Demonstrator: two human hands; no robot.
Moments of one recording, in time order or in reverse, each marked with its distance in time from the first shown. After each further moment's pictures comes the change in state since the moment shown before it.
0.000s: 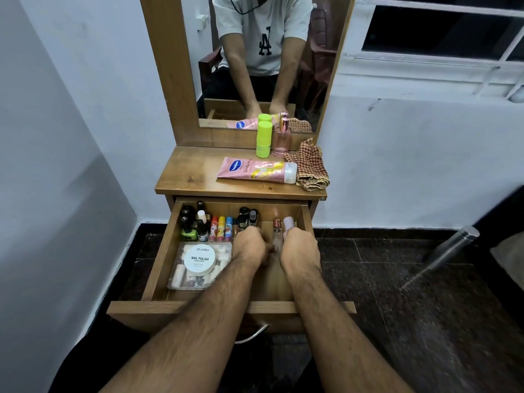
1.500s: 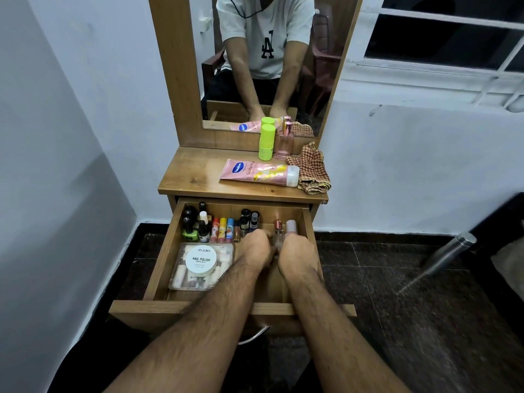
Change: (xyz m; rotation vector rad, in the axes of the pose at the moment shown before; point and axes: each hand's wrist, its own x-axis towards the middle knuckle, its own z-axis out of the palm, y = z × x) left_hand -0.009 0.003 0.000 0.160 -0.026 0.168; right_hand 0.012 0.004 0.024 -0.107 0.036 -0.019
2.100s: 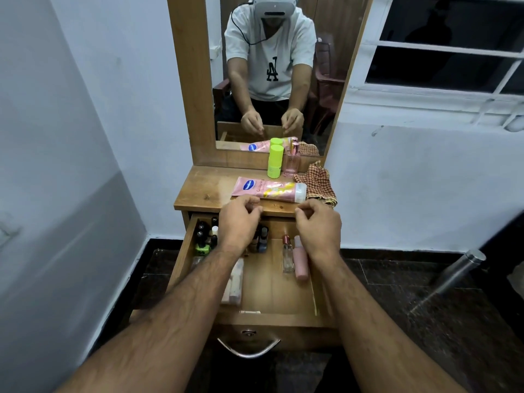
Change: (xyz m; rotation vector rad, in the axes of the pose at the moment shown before) left_hand -0.007 0.008 -0.093 -0.377 0.481 0.162; right_hand 0.008 -0.015 -0.081 0.533 0.452 -0.302
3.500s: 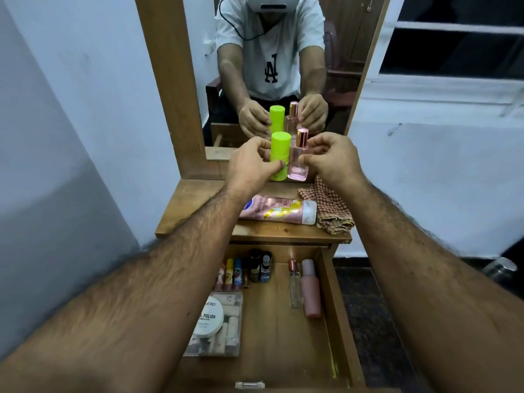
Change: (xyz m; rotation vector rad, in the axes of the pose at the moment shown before) left_hand 0.135 0.065 0.013 0.035 -0.035 0.241; right_hand 0.166 -0.026 0.006 0.258 -0.129 -0.025
